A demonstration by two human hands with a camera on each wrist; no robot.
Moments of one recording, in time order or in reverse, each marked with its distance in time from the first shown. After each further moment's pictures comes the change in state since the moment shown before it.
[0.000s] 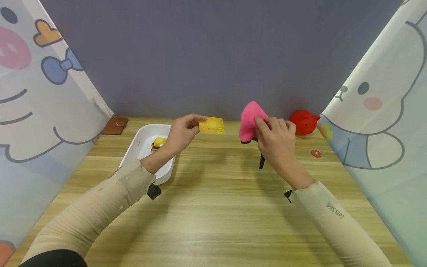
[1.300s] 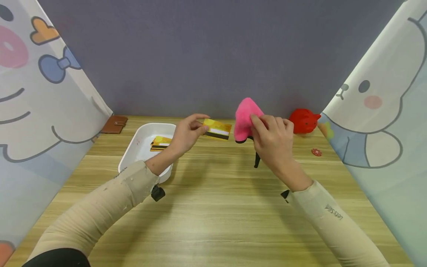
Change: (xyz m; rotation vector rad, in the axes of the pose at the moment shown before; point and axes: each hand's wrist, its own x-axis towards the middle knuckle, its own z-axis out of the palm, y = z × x) left_hand 0.000 -0.001 0.016 -0.135 0.028 -0.014; right_hand 0.011 -0.018 -0.008 0.038 0.038 -0.026
